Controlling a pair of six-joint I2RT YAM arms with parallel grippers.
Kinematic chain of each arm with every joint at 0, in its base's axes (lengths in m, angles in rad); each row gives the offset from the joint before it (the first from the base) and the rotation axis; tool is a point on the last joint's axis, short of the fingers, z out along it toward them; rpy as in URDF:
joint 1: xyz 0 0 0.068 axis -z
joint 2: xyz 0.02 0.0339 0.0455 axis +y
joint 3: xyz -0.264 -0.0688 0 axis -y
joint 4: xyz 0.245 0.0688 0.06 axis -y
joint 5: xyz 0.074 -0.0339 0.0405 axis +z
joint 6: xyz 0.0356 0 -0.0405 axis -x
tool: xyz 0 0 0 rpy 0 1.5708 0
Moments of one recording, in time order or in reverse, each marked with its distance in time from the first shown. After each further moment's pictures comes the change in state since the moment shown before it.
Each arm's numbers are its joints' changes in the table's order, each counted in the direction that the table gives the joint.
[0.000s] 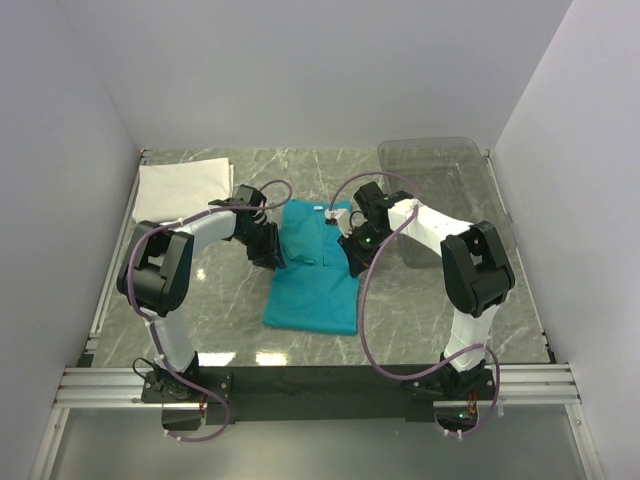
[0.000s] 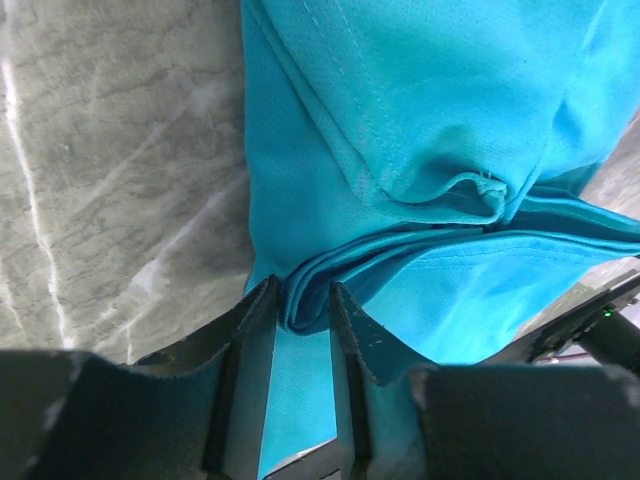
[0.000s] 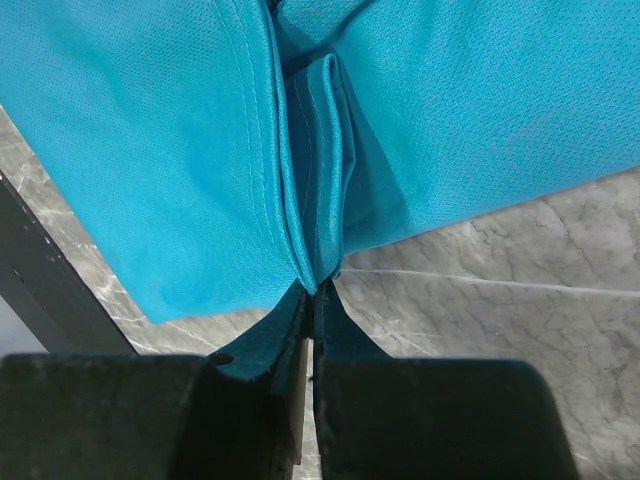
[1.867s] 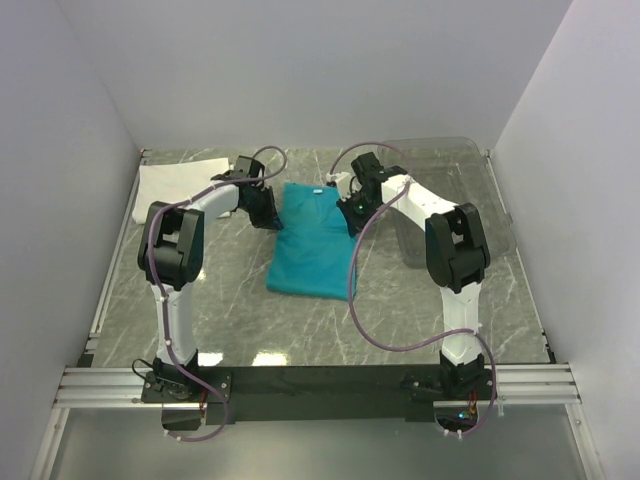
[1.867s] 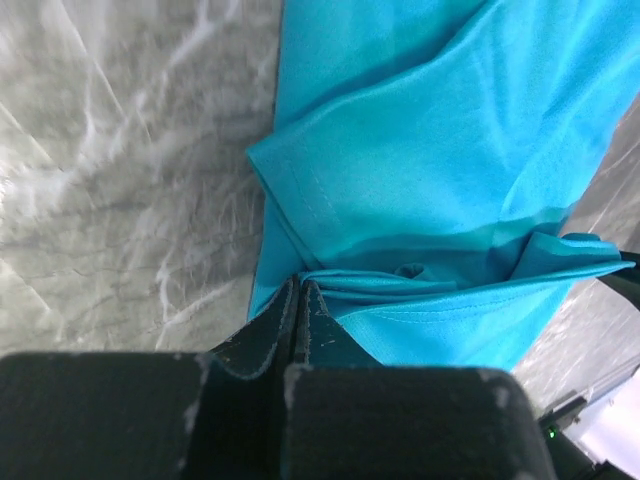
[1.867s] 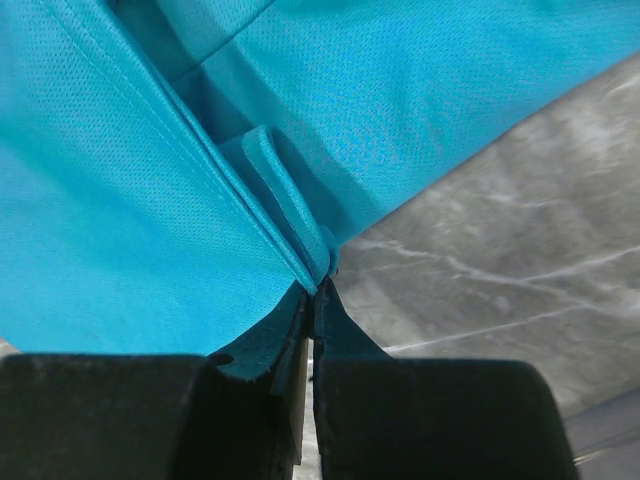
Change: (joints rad) left arm -0.073 0.248 0.346 0.061 0.056 0.053; right arm 0.071 0.245 0.350 0.057 -0.200 -0.095
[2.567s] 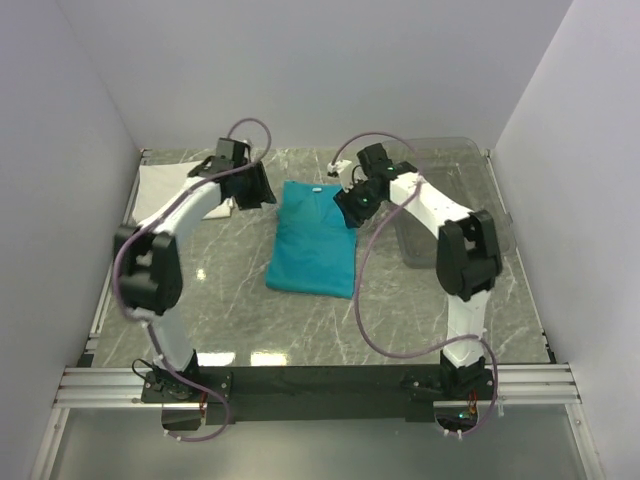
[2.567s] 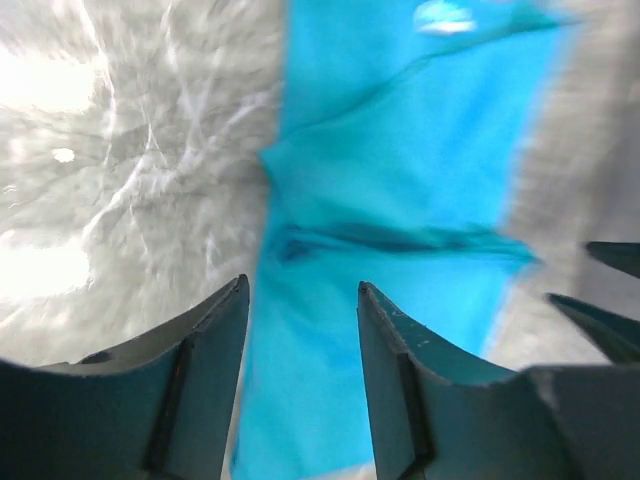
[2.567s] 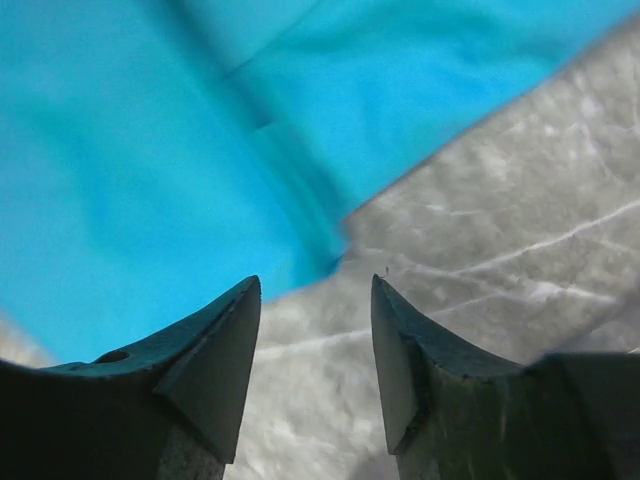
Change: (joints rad) left arm -0.010 -0.197 -0.010 -0.001 0.183 0.022; right arm 0.003 -0.058 0.016 0.056 -0.042 0.023
